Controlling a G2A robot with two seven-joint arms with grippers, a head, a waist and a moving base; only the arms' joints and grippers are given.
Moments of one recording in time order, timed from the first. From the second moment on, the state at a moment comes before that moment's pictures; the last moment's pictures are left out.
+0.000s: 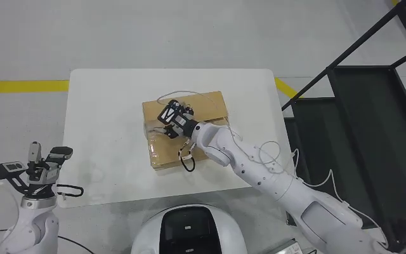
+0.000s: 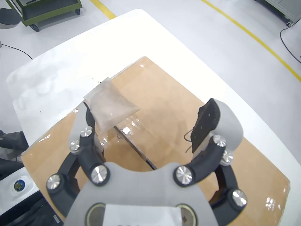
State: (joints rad) left arm 1.73 -1.14 -1.81 -1.55 -0.56 -0.66 -0.49; right arm -0.87 -1.28 0.68 -1.46 -1.14 -0.10 0.30
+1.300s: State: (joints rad) left arm 1.72 -1.16 -1.82 -1.53 -0.58 -0.65 -0.54; right arm -0.94 -1.34 0.75 -1.49 -1.38 0.15 0.40
